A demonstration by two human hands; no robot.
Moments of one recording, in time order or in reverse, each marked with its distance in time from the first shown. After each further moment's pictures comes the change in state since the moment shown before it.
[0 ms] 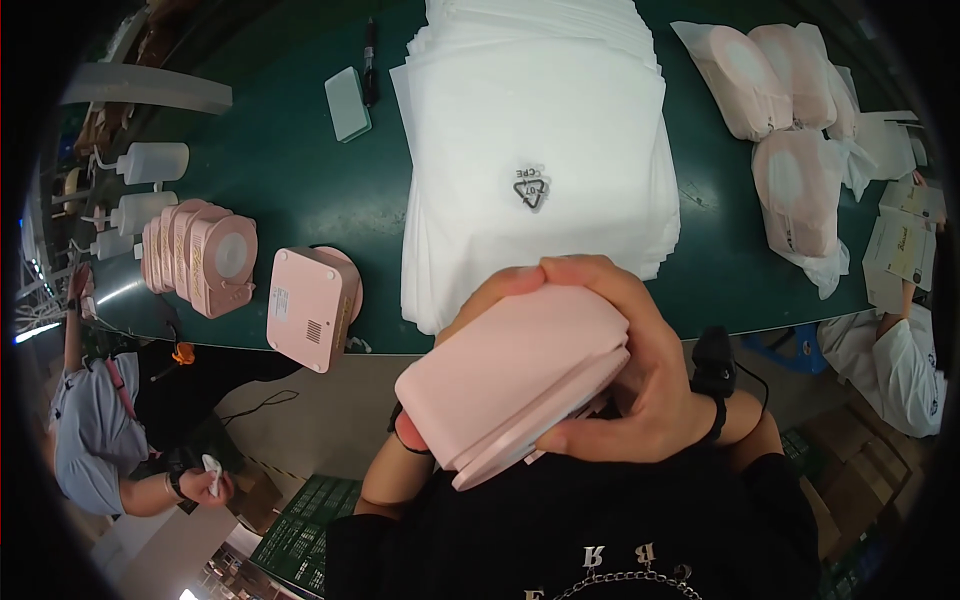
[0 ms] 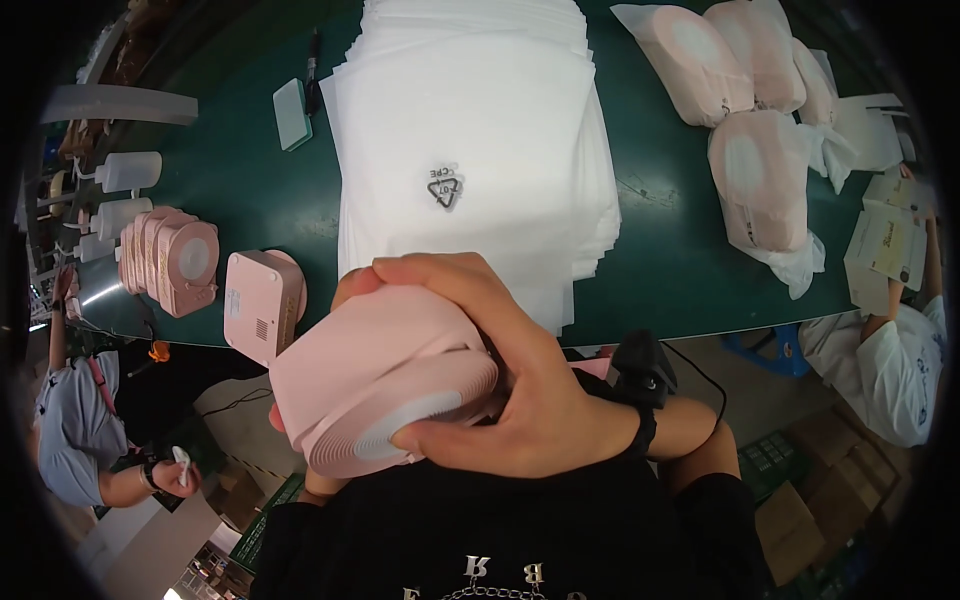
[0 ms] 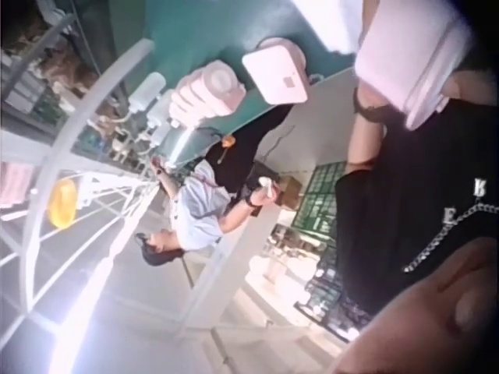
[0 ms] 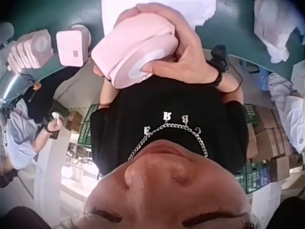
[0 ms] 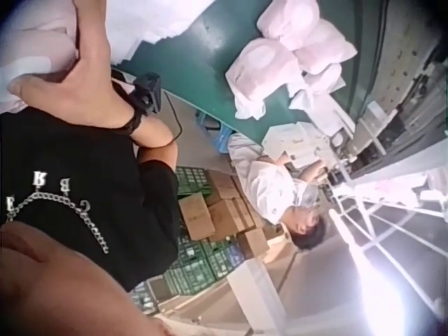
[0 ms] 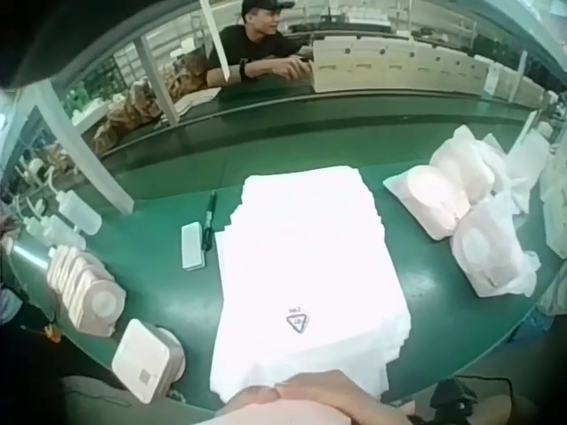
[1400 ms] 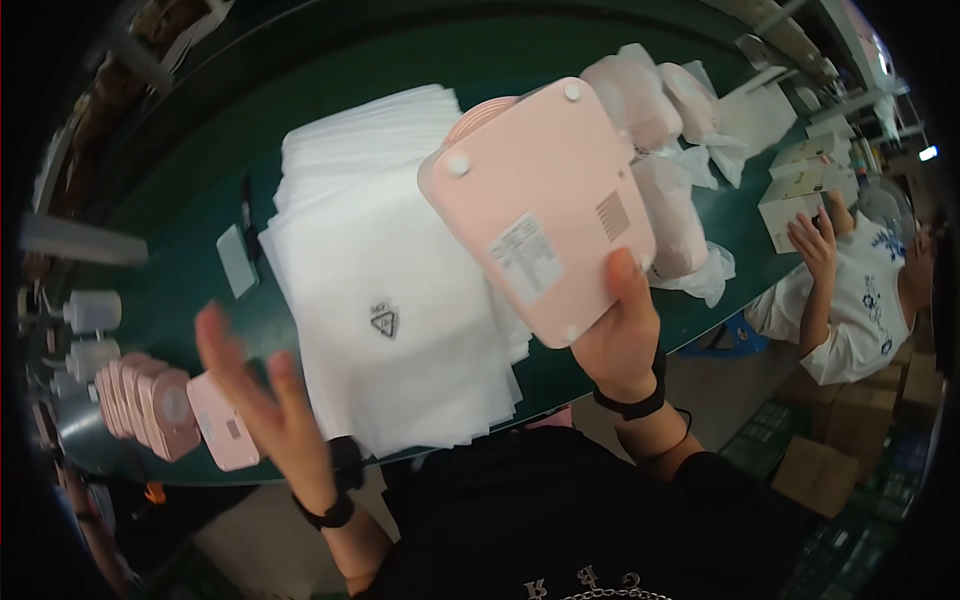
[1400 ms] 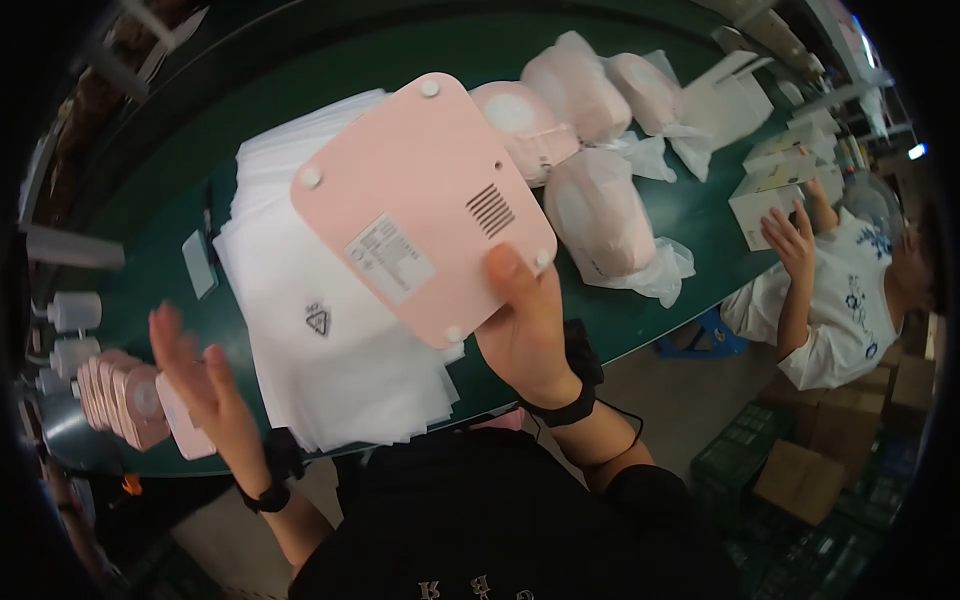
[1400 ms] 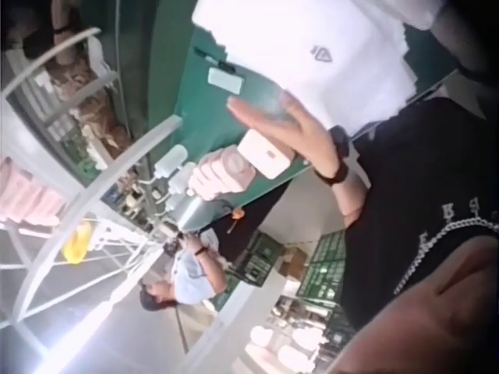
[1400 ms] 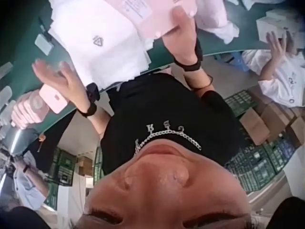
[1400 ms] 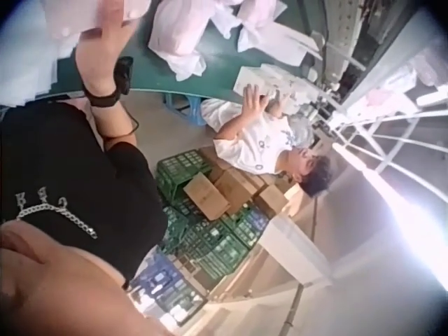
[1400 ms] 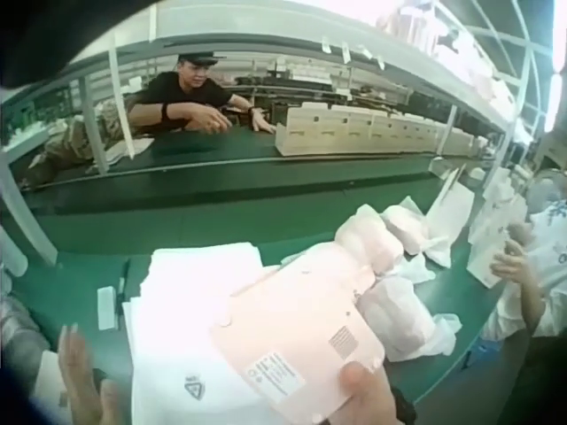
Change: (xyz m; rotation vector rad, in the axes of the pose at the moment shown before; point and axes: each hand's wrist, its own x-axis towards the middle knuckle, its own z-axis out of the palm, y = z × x) left_hand 0.046 0.033 -0.021 1.397 0.623 1.207; right_hand -0.008 0.001 -0.088 0.342 0.755 -0.321
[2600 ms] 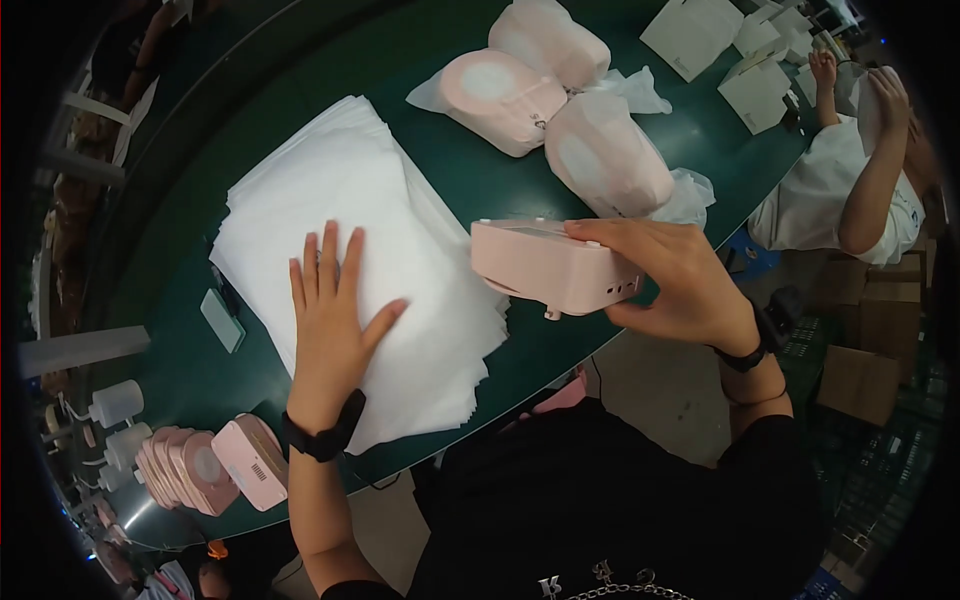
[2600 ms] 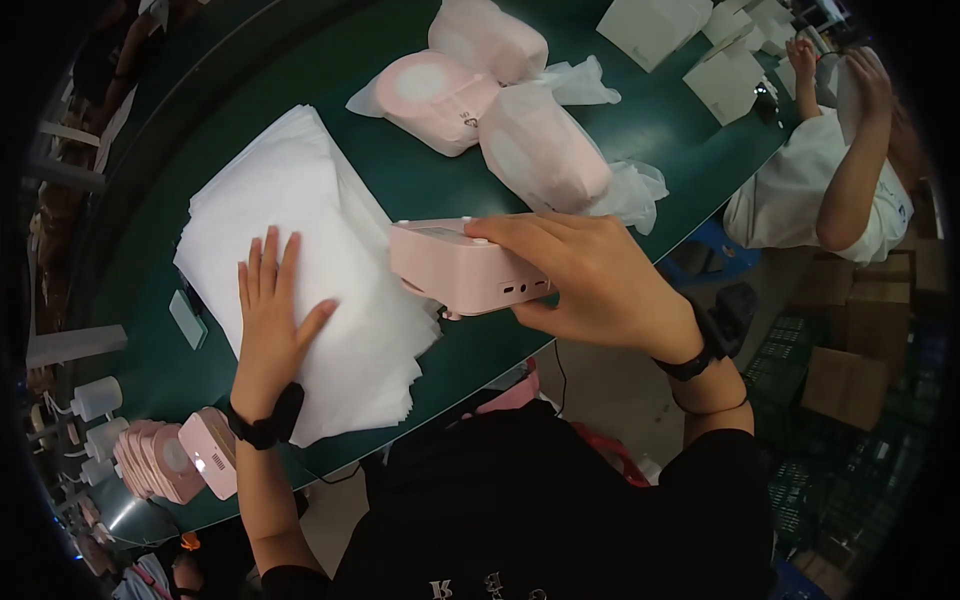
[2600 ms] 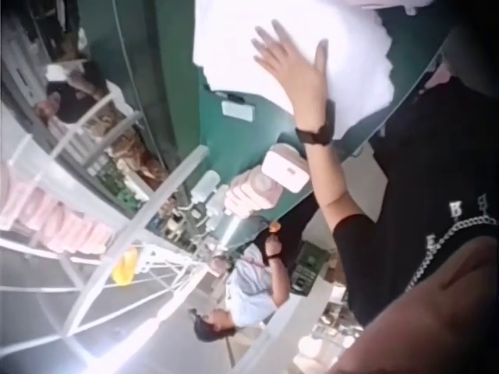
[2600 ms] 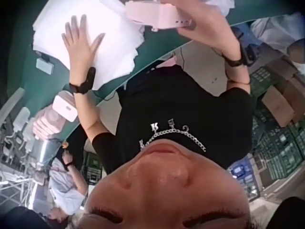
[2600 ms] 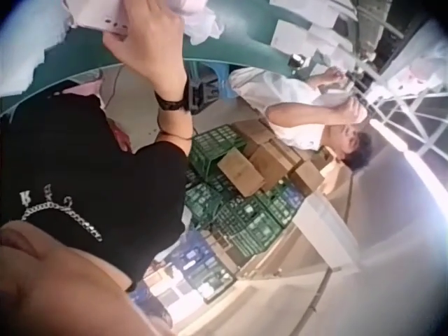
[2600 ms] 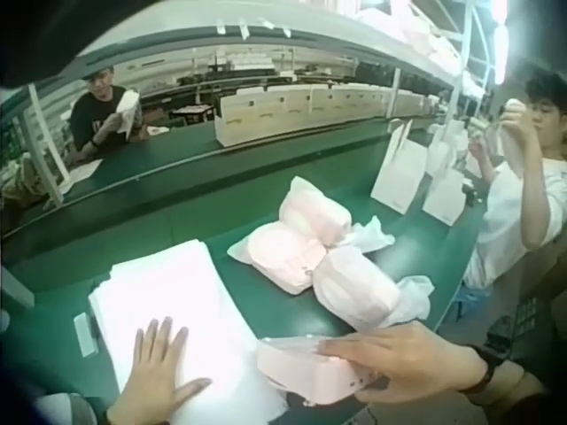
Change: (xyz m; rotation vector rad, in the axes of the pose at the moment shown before) left_hand 0.034 -0.005 0.084 0.597 -0.764 0.600; right_hand -0.023 -0.106 -0.047 -1.573 -0.468 -0.067
